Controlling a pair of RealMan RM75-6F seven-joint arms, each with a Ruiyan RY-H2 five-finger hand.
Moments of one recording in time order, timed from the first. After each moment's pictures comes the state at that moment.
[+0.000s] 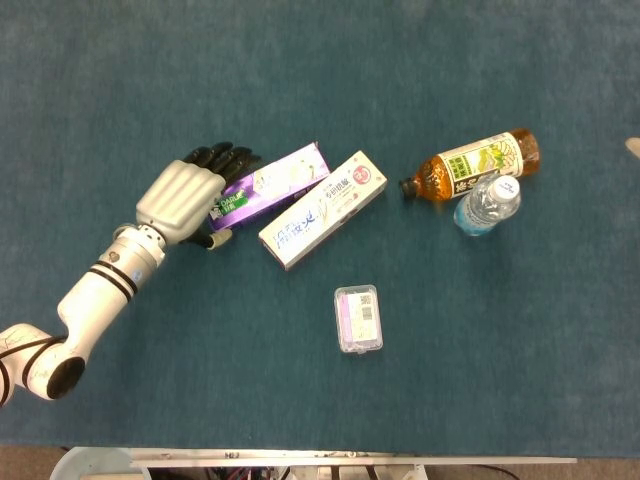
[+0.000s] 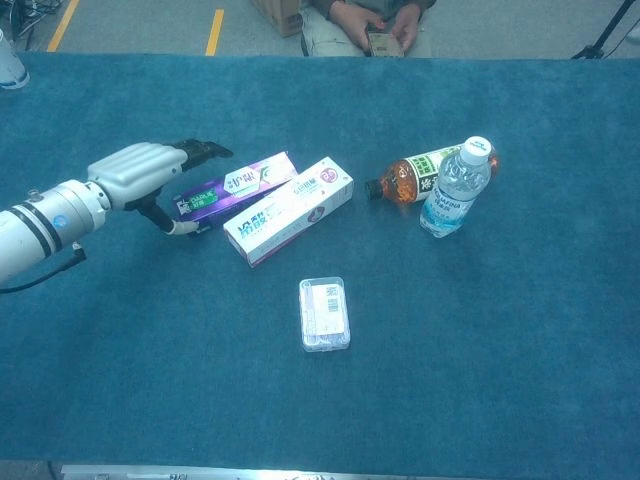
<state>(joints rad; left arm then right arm) -0.66 -1.52 -0.05 -1.33 1.40 0.88 -0.01 0.41 -0.95 0.21 -1.81 -1.39 1.26 0.14</state>
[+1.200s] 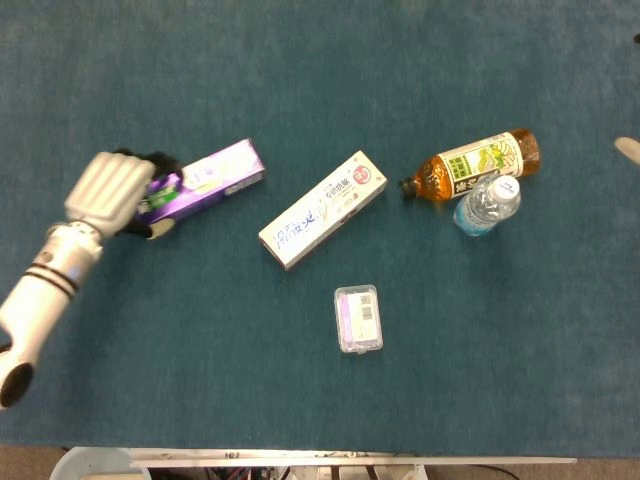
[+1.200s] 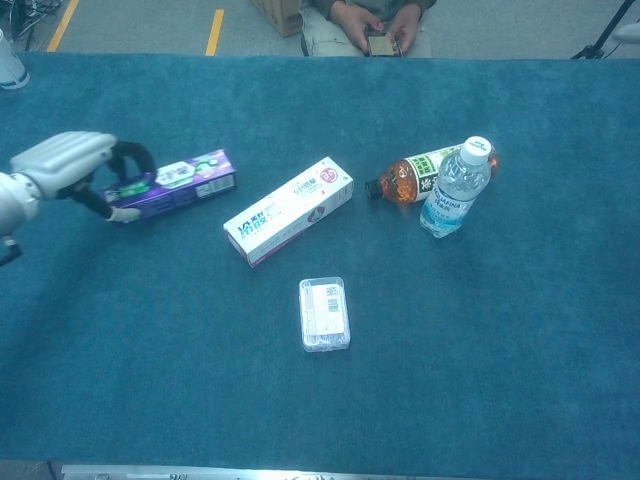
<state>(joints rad) -0.57 -1.42 0.00 -1.27 1.39 0.95 -0.12 0.42 -0.95 0.23 -1.83 -1.38 1.25 0.12</state>
